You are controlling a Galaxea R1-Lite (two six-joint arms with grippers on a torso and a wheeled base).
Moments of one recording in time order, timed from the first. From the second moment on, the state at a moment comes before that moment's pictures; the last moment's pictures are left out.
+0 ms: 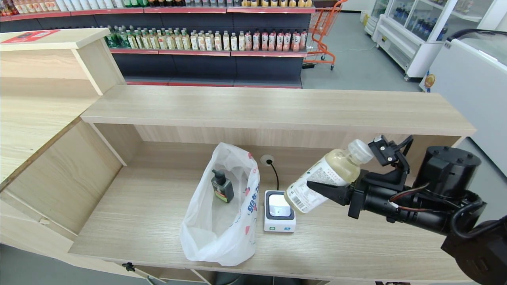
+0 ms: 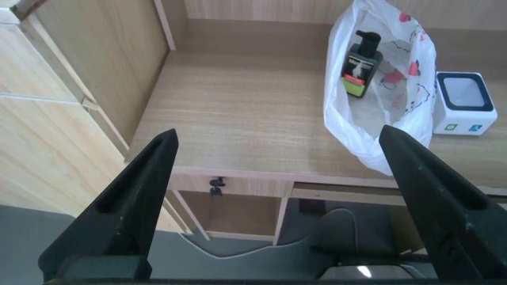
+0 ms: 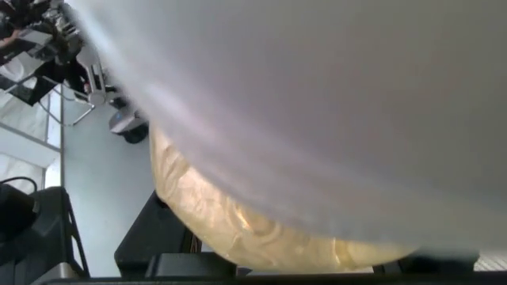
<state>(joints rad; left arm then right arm) 0.00 0.00 0.00 0.00 0.00 0.01 0.41 1.77 -0.49 -1.23 0.59 0.14</state>
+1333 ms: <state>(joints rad) 0.00 0.00 0.00 0.00 0.00 0.01 0.56 2.19 -0.56 -1.48 0.58 -0.03</state>
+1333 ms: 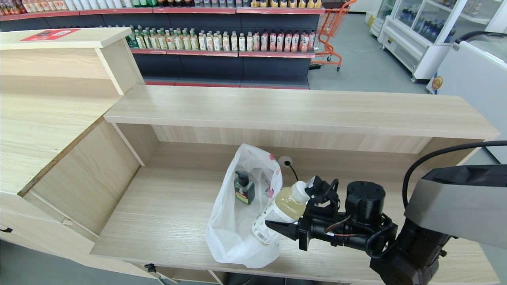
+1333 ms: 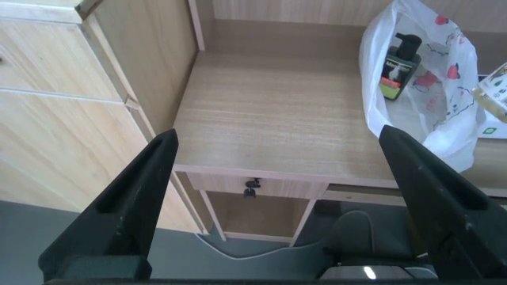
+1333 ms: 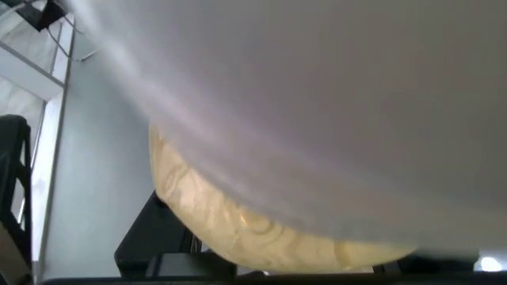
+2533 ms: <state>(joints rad) 0.00 0.00 0.00 0.00 0.00 0.01 0.62 2.39 -0.90 -1.40 0.58 -0.12</state>
